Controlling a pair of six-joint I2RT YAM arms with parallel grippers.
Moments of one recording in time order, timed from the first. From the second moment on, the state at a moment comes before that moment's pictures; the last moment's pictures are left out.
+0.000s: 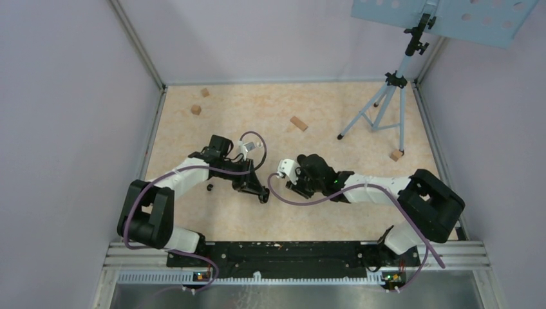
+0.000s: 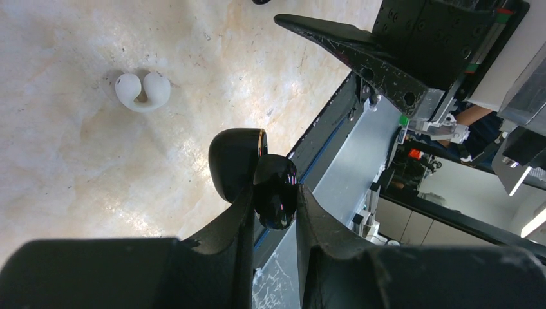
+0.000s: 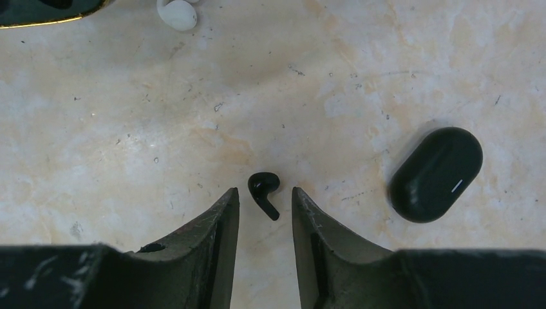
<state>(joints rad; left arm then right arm) -0.30 1.43 0.75 -0.46 0.93 -0.32 0.87 1.50 0.69 0.06 -0.11 -0.37</state>
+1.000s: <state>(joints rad) -0.30 1.43 0.75 -0.44 0.94 -0.35 0.91 1.57 0.69 0.13 -0.02 -0.33</state>
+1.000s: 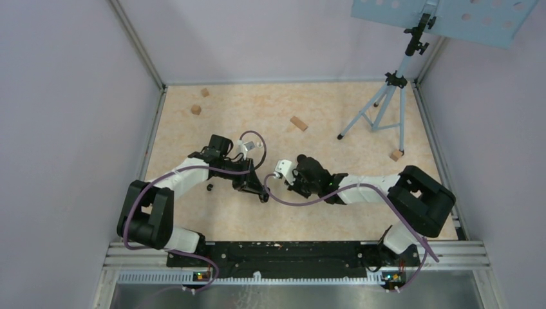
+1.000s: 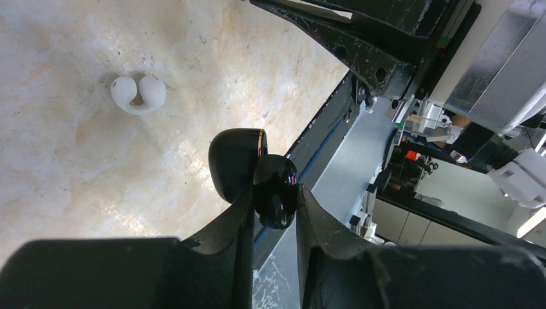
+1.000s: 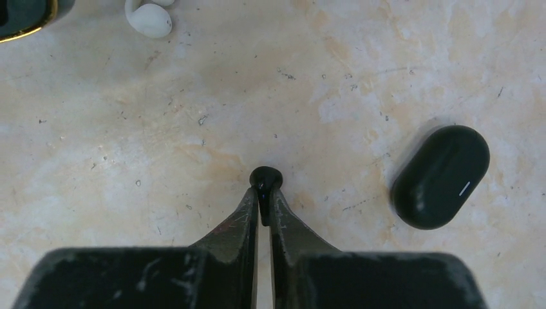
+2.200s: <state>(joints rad) -0.30 1.35 0.79 -0.06 1.31 -0.75 1.03 1.09 0.36 0.97 -0.05 0.05</state>
